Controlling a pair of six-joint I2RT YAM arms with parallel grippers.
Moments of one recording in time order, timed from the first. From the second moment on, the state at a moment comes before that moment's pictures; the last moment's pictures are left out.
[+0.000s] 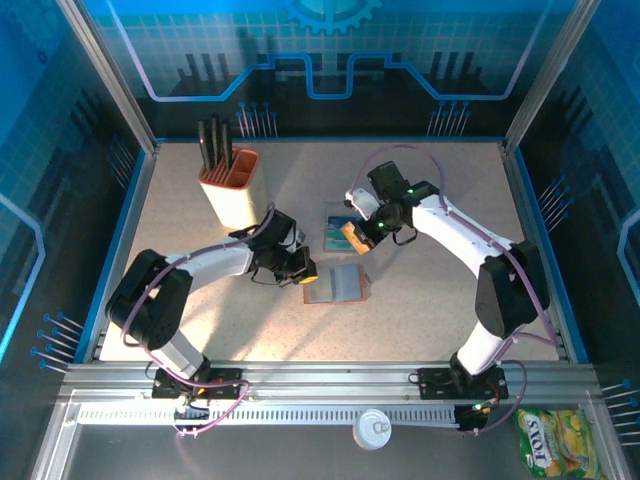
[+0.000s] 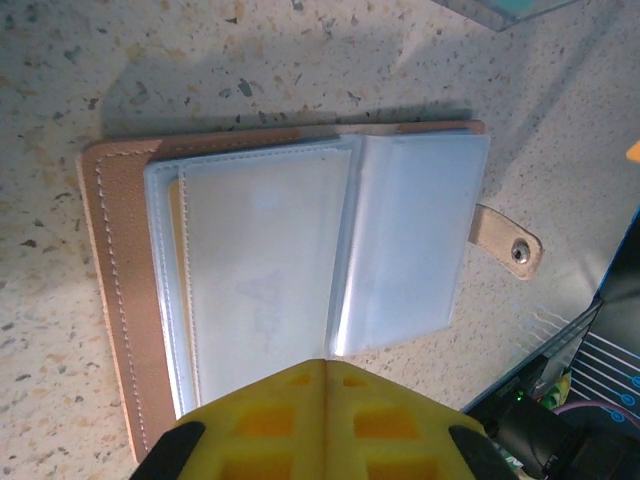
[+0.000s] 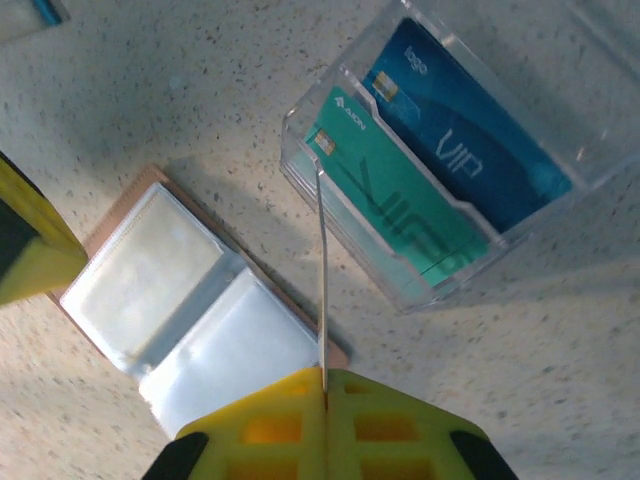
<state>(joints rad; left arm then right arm) -0.51 1.61 0.88 -0.35 0.53 -0.87 0.47 1.70 1.37 -0.84 -0.26 -0.28</state>
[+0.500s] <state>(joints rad) -0.48 1.56 0.82 -0.35 0.50 -0.87 0.46 1.94 1.78 -1.06 -0.17 -0.76</state>
